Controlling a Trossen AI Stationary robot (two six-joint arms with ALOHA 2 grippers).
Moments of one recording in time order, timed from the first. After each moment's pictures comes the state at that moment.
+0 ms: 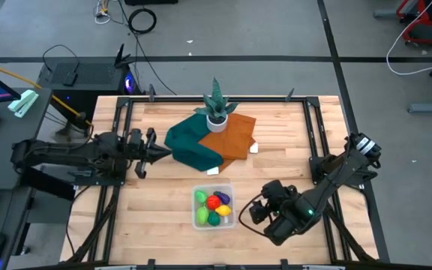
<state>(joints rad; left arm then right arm) 0.04 0.53 0.23 0.46 0.07 -0.28 0.72 1.69 1.47 -1.24 0.55 1.82</state>
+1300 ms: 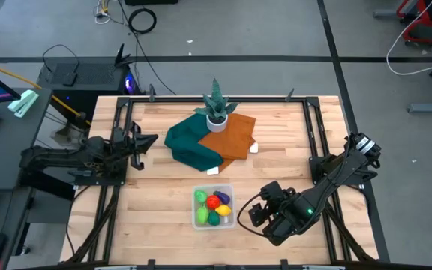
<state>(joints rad) 0.01 0.22 0.06 0.51 -0.29 -0.09 0.71 1.69 1.47 -1.20 0.47 1.80</state>
